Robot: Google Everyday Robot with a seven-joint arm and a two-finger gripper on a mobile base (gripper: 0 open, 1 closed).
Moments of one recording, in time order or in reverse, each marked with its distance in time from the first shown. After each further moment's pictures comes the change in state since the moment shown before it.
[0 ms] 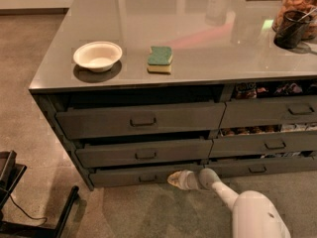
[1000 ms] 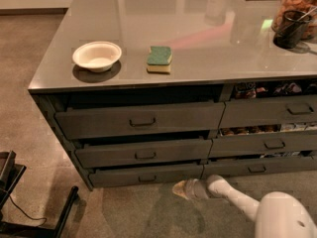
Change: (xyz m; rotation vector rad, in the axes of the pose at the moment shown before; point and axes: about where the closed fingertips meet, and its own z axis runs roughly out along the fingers) arm -0.011 0.046 -0.056 -0.088 0.020 0.104
